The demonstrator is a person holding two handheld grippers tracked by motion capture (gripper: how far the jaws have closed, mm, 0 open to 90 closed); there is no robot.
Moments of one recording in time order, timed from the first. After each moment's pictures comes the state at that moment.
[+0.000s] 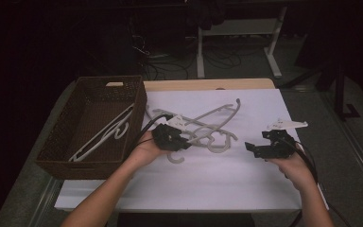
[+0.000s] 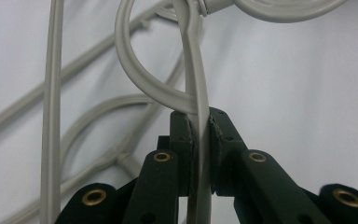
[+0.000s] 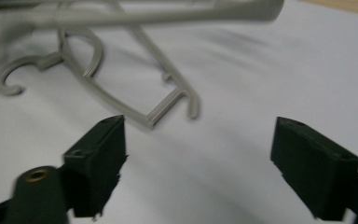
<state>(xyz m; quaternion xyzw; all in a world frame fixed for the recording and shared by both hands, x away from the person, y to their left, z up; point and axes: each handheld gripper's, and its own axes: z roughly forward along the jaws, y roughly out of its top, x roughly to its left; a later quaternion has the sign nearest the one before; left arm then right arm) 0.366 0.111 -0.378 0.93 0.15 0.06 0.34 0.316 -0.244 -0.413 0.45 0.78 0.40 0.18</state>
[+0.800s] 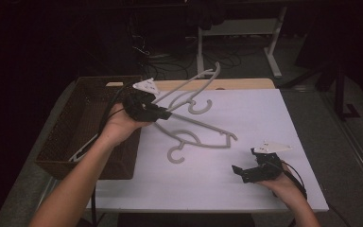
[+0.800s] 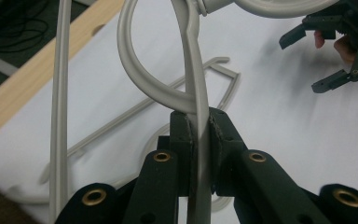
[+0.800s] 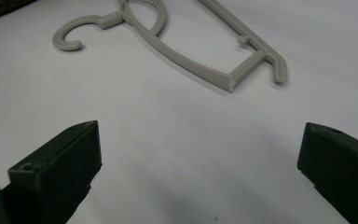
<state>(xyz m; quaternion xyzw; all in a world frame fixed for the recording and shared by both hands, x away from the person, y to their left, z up) 0.378 0.171 -0.275 0.90 0.21 0.10 0.37 0.281 -0.211 -0.451 0.40 0.80 0.42 0.15</state>
